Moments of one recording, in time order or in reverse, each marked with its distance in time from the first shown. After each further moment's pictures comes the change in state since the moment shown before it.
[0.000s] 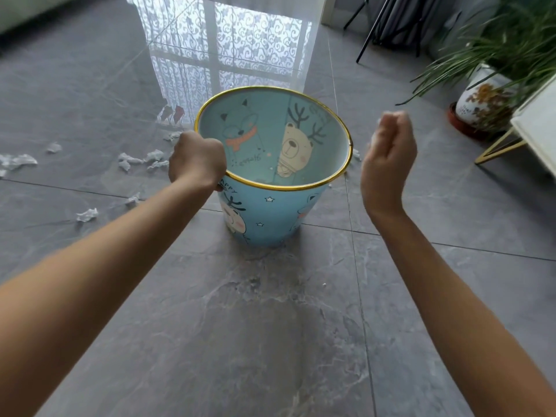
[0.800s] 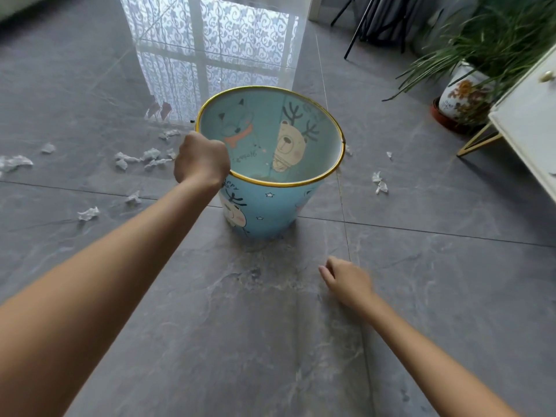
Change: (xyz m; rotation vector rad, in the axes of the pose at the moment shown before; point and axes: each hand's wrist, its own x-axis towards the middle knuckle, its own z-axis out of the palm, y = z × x) left_hand -0.004 0.003 -0.006 0.029 -0.007 0.003; right_hand -0.166 0.080 -0.069 -0.908 -1.035 0.322
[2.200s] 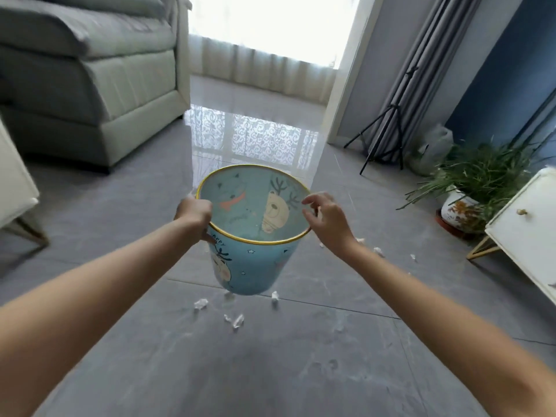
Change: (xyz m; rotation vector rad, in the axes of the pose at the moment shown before) left_hand 0.138 -0.032 -0.248 -0.352 -0.183 -0.095; right_hand 0.033 -0.324 -0.257 0.499 0.527 -0.429
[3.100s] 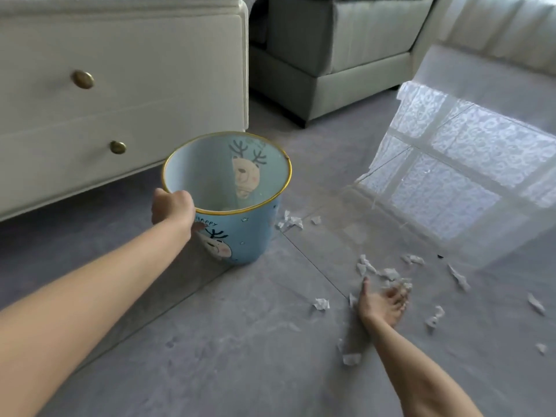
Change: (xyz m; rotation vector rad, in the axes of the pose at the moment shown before) left_hand 0.030 -0.176 -0.214 -0.249 1.050 -0.408; right_hand -0.020 0.078 0.356 -0.161 -0.453 0.550
